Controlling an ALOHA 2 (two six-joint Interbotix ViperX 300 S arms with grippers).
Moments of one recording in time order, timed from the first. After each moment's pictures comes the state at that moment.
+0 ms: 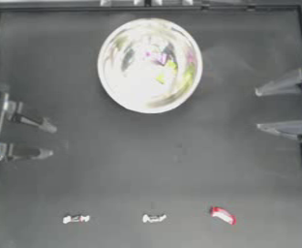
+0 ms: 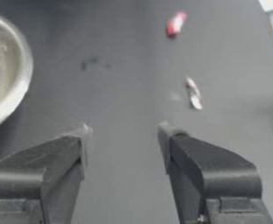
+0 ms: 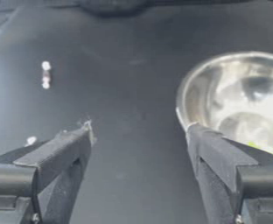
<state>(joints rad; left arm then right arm) 0.19 -0.88 1.01 -0.57 0.42 0.58 -0.26 -0.99 1.06 0.58 0.29 -0.57</state>
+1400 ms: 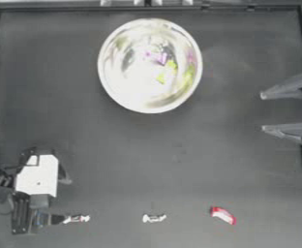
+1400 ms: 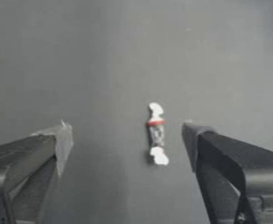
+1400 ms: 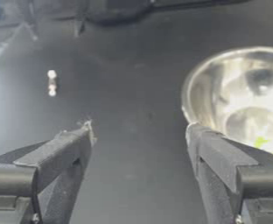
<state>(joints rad) -0.40 -0.41 0.88 0.33 0.48 -0.74 -0.26 -1.05 1.12 0.64 0.26 -0.57</state>
